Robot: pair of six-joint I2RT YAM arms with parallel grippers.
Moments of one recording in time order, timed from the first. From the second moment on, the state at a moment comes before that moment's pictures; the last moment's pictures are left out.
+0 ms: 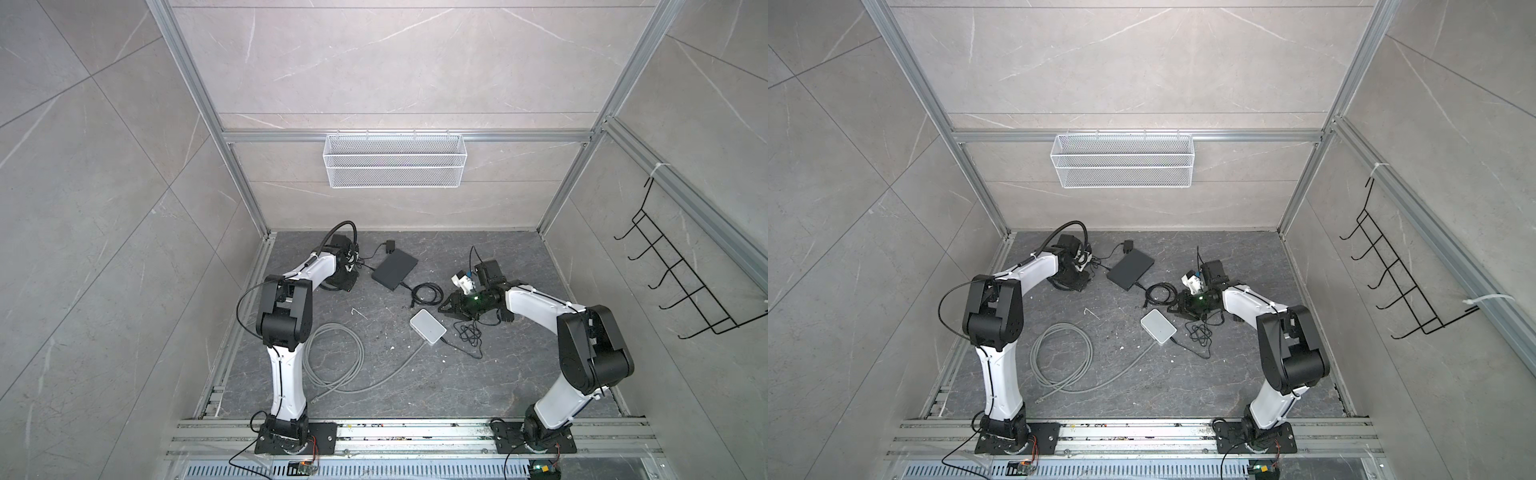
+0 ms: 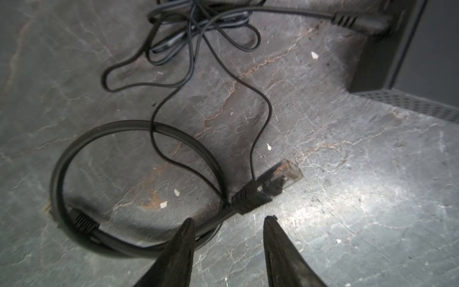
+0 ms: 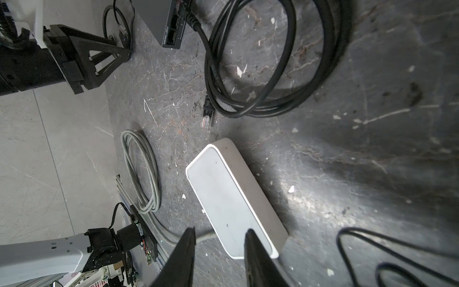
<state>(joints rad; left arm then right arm) -0.23 2.11 1.59 -0.72 -0.03 0.23 0.25 1.70 1.02 -0.43 -0.72 0.42</state>
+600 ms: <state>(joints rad) -0.21 2.01 1.58 -0.88 -0.06 0.25 0.25 1.70 1.02 -0.49 -0.71 0.41</state>
